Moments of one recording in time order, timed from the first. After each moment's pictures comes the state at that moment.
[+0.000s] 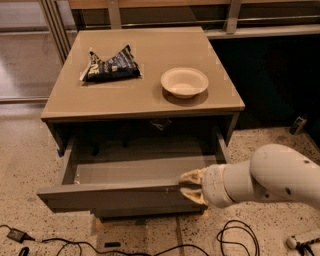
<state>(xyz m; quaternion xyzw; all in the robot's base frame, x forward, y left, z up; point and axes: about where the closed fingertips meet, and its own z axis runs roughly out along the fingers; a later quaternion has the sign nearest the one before) 0.424 -0.078 0.682 -0.72 0.60 0.09 0.34</state>
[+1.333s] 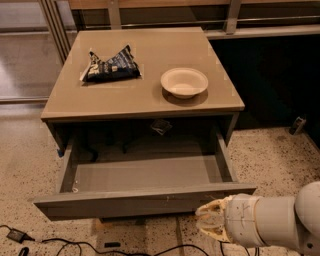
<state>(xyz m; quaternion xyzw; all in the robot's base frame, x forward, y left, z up) 0.341 -0.108 0.708 -0.71 0.60 0.08 0.36</state>
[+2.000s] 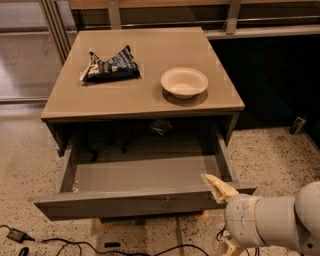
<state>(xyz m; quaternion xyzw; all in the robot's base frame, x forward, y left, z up) 0.341 -0.108 0.708 -0.71 0.60 0.08 0.36</state>
